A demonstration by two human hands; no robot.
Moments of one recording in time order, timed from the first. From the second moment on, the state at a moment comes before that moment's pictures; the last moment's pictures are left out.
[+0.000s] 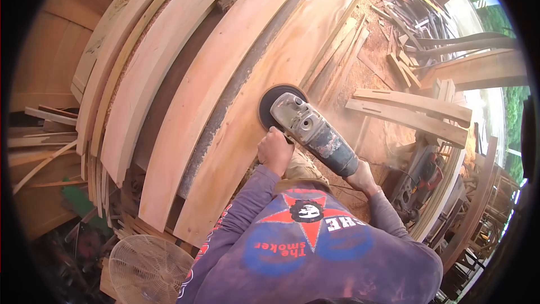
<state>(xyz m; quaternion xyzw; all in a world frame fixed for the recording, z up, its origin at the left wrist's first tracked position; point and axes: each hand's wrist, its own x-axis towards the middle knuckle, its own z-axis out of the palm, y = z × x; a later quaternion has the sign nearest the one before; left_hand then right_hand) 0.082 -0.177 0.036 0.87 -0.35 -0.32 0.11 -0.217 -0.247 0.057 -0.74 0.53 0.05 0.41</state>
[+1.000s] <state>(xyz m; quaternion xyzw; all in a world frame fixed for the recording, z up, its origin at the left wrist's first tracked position) 0.069 -0.424 0.036 0.85 -0.39 -0.32 0.15 -0.233 -0.494 0.069 -0.73 0.55 0.09 0.40</state>
